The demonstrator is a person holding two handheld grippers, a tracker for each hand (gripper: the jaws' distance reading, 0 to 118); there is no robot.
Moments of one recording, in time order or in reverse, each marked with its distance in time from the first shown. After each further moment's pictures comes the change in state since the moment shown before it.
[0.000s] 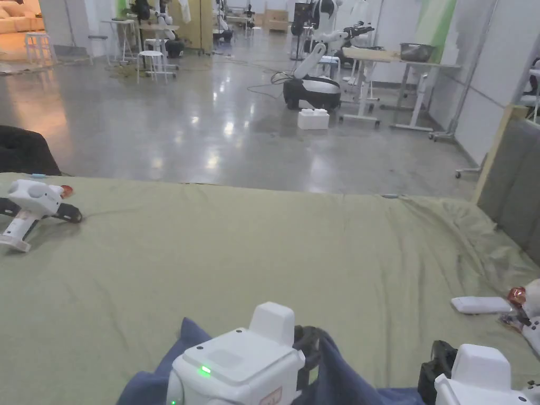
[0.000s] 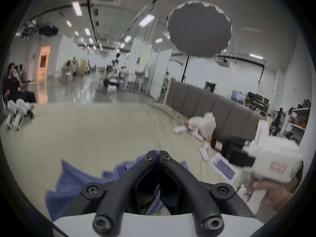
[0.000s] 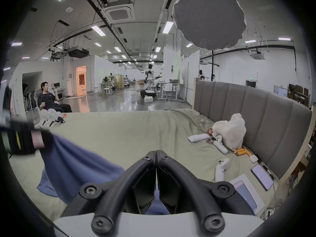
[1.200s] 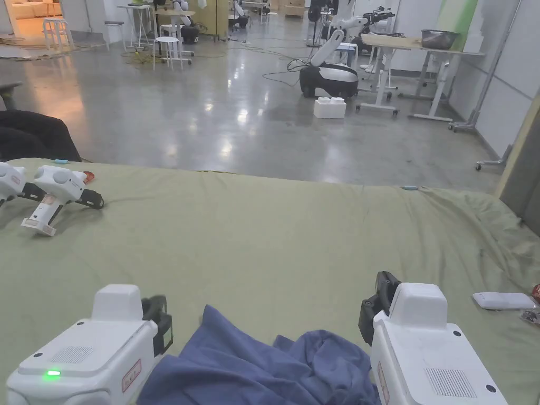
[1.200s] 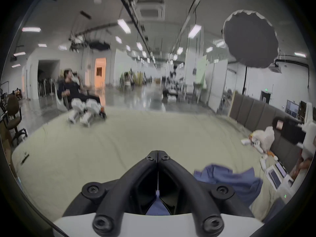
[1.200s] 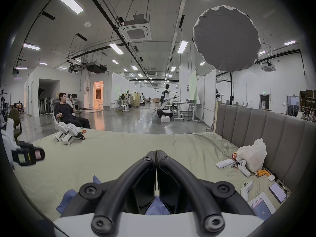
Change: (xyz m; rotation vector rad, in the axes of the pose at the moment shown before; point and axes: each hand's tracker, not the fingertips) left arm -0.144 -0.001 0.121 0.070 0.556 0.131; right arm -0.106 0.050 0.007 0.196 0.154 0.045
